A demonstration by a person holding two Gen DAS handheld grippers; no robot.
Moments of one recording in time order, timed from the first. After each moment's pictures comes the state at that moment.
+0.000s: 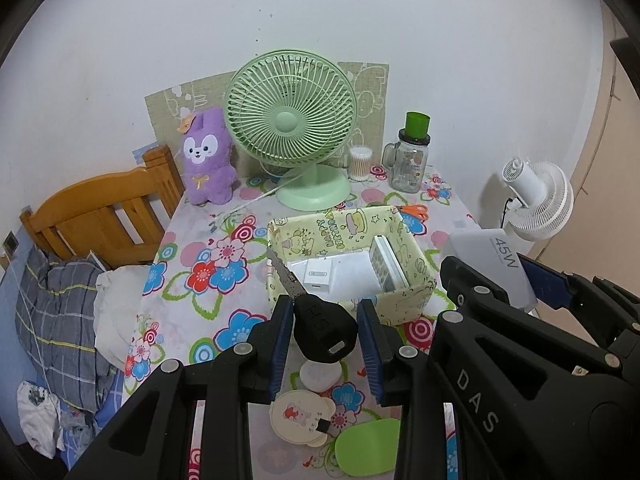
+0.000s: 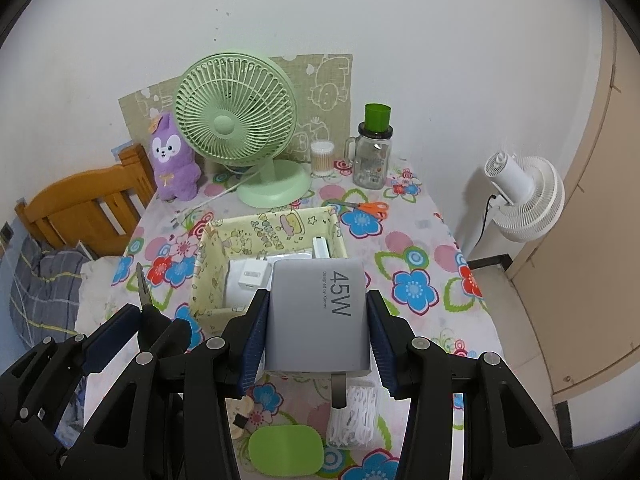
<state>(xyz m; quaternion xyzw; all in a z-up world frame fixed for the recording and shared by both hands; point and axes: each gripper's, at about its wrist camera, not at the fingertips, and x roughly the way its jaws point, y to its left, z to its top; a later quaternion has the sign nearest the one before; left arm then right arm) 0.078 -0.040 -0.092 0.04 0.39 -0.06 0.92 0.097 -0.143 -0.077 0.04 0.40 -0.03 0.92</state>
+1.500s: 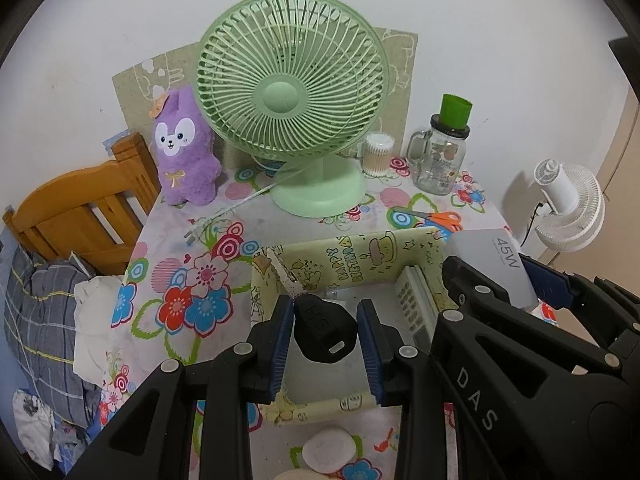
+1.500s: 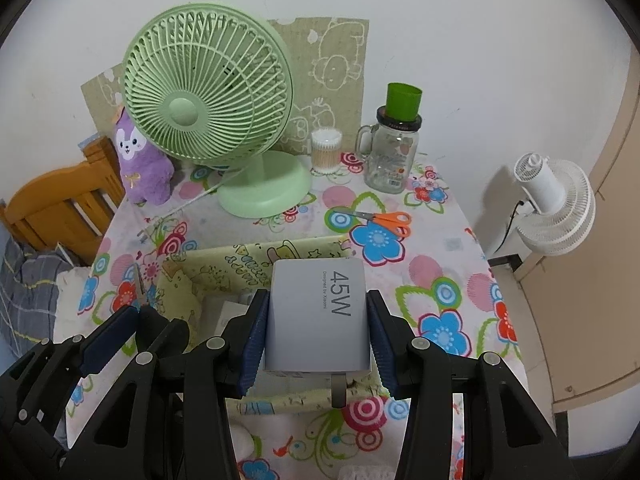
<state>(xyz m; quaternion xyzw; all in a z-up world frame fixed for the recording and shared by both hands) 0.200 -0.045 -0.139 0.03 0.43 -0.05 0.90 0.226 -0.144 -0.128 0.03 0.44 -0.03 0.90</state>
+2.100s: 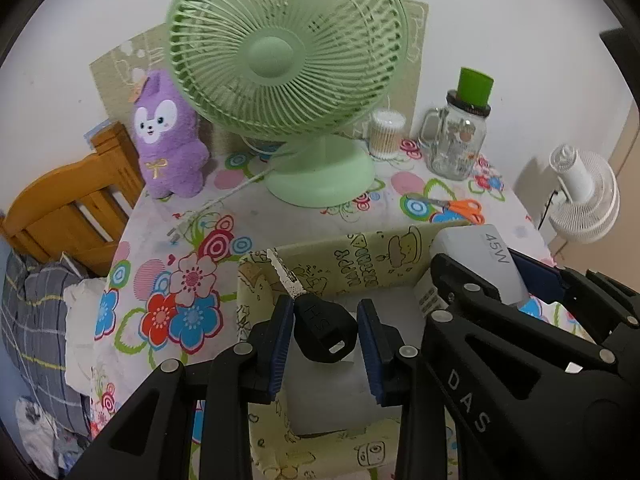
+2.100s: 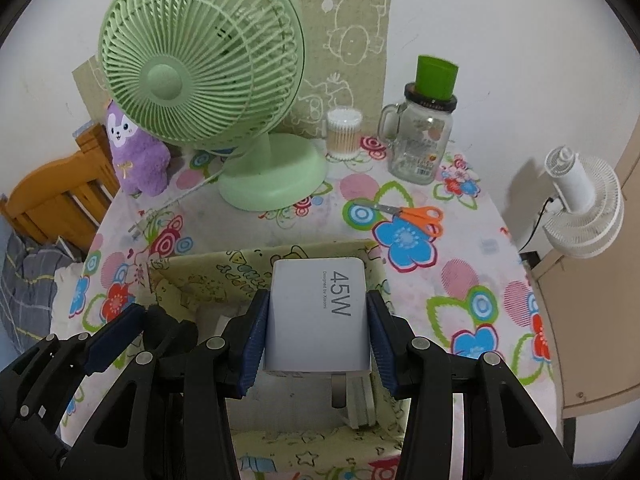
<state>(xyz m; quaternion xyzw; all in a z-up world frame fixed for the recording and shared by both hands) 0.242 -0.047 -0.175 0.05 0.46 -0.06 0.89 0.270 -0.141 -0.168 0.04 0.46 0.00 0.89</state>
